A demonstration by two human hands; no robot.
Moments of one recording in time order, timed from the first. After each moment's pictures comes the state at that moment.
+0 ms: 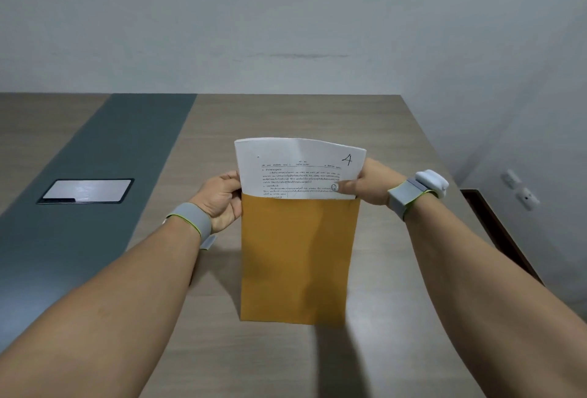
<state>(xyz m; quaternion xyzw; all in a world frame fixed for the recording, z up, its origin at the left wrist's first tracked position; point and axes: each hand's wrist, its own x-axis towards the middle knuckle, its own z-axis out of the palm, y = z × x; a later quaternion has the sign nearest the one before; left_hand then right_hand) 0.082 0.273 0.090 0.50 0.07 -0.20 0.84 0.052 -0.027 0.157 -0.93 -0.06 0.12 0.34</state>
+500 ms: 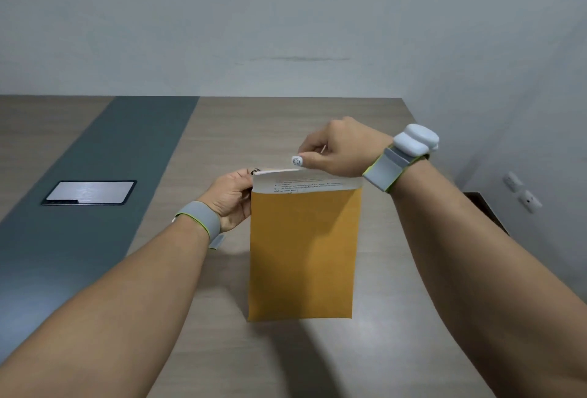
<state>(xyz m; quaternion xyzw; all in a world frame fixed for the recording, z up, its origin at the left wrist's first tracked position) 0.081 0.263 0.096 0.53 0.03 -0.22 0.81 0.050 0.030 0.241 -0.96 -0.23 0.00 0.16</state>
